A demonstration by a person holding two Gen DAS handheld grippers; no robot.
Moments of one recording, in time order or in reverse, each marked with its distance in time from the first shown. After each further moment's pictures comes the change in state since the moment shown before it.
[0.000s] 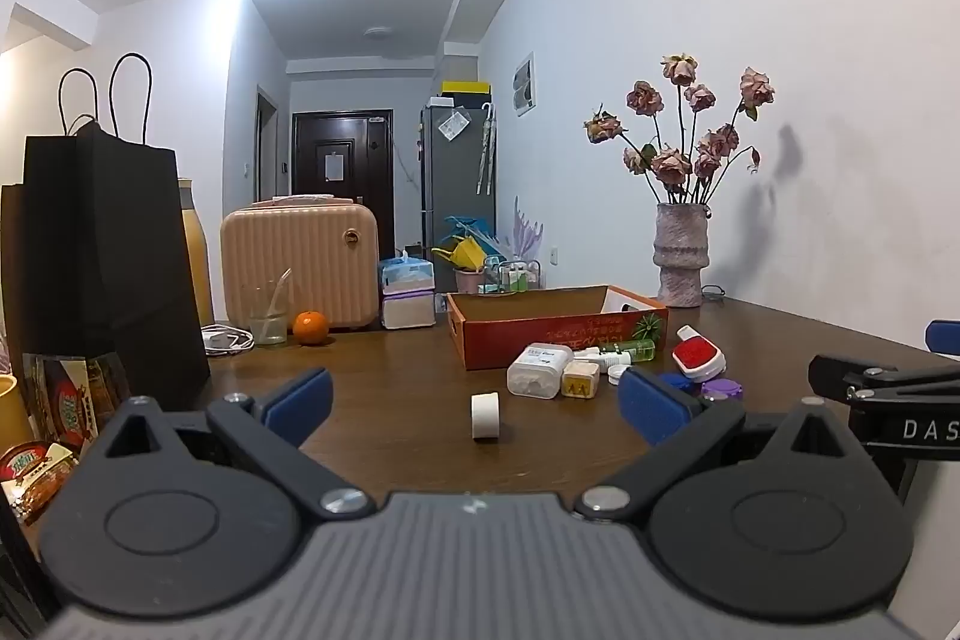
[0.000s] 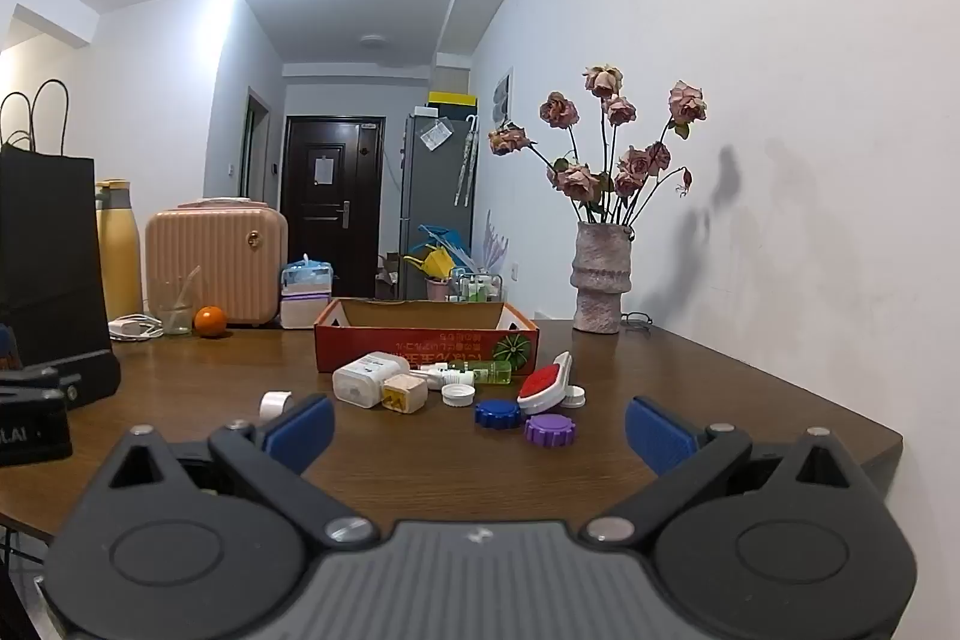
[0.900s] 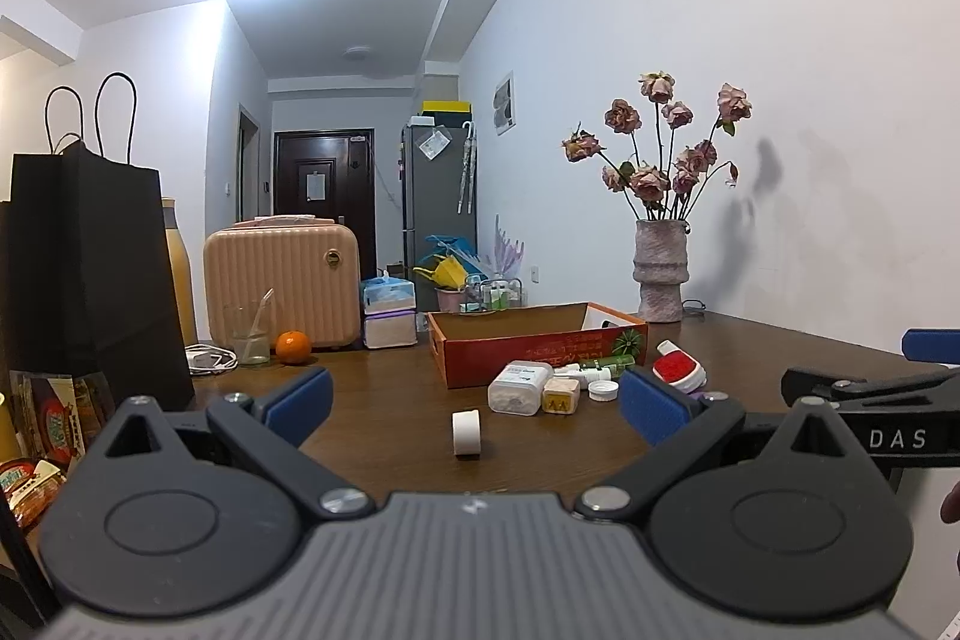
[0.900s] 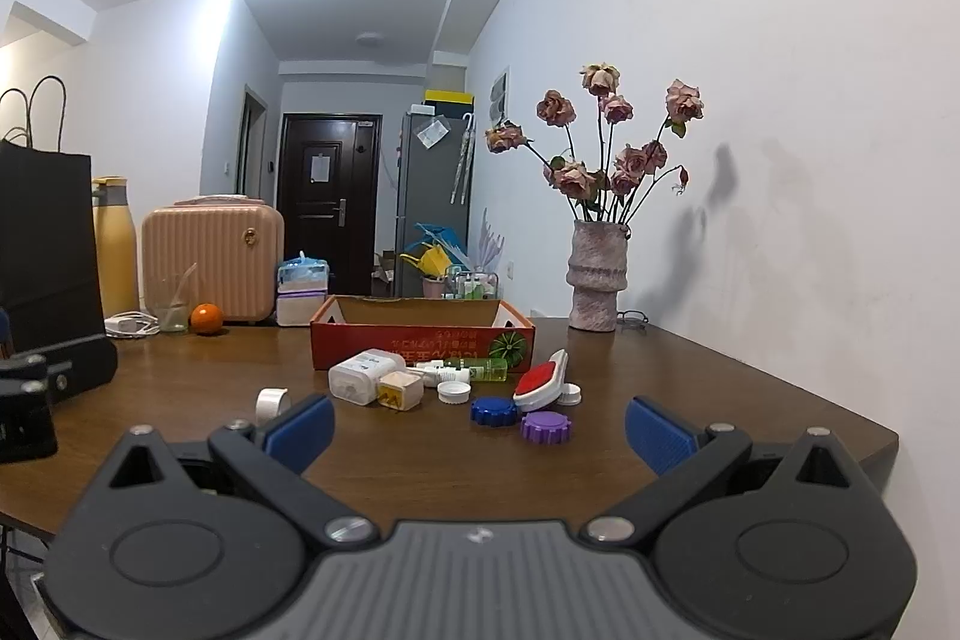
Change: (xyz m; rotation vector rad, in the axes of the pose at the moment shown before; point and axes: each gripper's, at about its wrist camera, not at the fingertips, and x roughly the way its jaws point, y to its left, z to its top) left arm -0.009 0.001 0.000 0.015 -0.047 -0.042; right arm 0.000 0.001 -0.002 -0.003 0.001 -0.006
